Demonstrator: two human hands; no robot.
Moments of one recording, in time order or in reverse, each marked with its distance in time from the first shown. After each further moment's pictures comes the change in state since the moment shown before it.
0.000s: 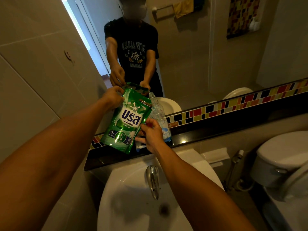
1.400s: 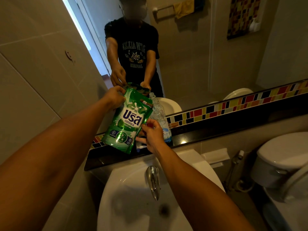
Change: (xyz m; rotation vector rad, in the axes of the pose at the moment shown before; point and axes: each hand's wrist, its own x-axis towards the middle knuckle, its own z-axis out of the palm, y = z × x) left_hand 0.003 -0.001 0.003 0.000 0.020 0.018; right_hand 0.005 0.004 -0.002 0.001 0.000 -0.017
